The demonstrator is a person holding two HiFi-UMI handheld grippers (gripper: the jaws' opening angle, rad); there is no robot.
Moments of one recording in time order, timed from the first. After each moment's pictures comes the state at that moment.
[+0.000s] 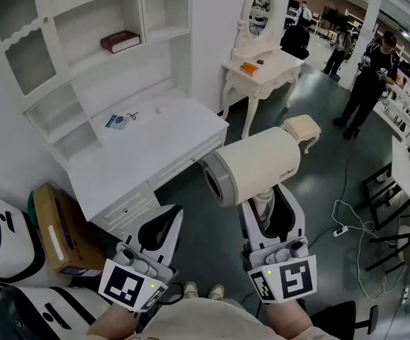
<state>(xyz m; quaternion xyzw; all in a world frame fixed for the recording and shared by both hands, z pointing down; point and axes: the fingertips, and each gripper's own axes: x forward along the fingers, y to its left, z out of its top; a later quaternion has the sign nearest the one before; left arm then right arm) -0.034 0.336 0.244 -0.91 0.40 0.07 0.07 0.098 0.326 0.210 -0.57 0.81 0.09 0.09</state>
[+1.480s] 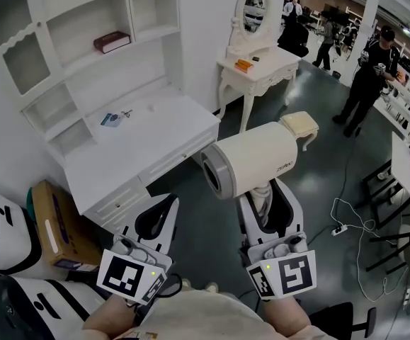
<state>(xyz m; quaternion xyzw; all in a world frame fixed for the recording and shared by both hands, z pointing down) 0.036 0.349 0.251 -0.90 0.43 0.02 0.06 0.174 0.351 0.219 -0.56 0.82 0.08 0.10</state>
